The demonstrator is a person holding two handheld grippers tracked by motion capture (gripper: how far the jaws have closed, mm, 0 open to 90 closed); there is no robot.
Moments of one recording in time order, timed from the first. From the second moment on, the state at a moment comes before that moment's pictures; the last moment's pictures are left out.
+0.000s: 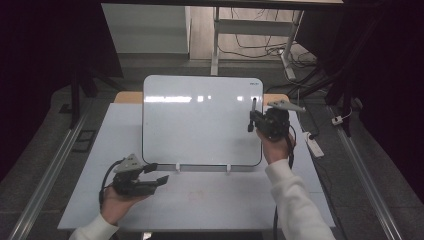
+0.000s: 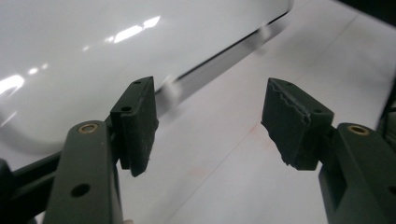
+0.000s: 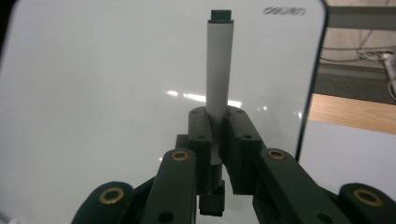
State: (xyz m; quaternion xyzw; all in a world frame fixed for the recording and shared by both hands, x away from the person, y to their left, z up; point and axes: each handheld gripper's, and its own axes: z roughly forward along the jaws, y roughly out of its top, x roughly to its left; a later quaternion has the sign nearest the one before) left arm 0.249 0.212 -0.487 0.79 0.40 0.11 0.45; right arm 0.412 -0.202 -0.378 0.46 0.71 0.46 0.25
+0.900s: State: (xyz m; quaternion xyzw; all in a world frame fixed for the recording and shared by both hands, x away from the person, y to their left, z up) left arm 0.235 0.265 -0.514 0.76 0.46 0.13 0.44; right arm 0.478 -0.196 -0.381 0.48 0.68 0.46 0.31
